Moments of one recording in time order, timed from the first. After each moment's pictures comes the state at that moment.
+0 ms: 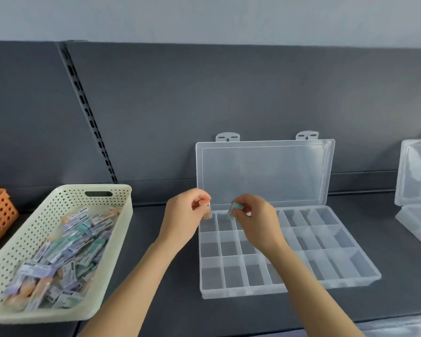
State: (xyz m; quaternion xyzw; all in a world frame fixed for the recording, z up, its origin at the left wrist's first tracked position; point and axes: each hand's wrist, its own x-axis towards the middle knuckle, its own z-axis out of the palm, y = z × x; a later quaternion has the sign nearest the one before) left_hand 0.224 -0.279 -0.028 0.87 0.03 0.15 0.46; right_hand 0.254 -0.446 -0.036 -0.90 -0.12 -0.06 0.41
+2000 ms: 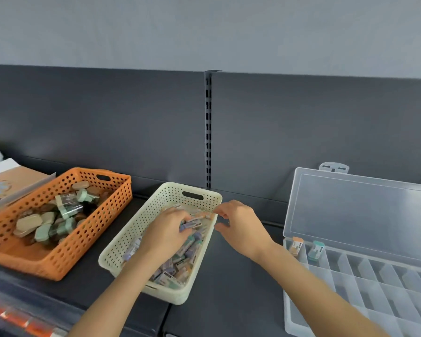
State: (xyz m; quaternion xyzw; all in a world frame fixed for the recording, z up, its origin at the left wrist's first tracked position) left_hand 0.133 -0.098 -0.034 0.96 0.18 0.15 0.17; right_hand 0.228 -0.263 -0.011 -0.85 -0.43 0.00 0.29
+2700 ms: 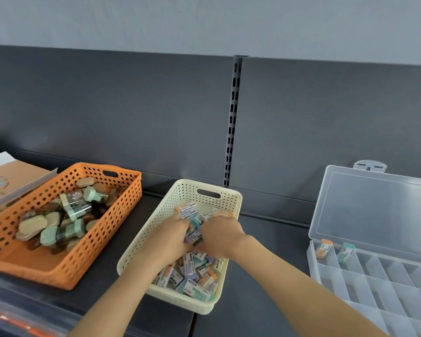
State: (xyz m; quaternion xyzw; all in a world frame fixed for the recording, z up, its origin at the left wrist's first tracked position) left_hand 0.131 -0.047 -0.057 0.98 0.14 0.01 0.11; right_hand 0.210 -0.164 -0.035 -0.88 -0.46 0.10 -0.07
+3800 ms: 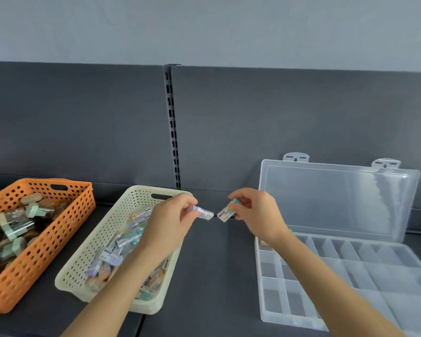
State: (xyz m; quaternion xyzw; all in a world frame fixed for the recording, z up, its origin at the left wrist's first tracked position) left_hand 0.167 -0.149 -0.010 0.91 0.07 0.25 0.32; right_hand 0.262 -0.329 0.000 -0.85 -0.24 0.00 0.47
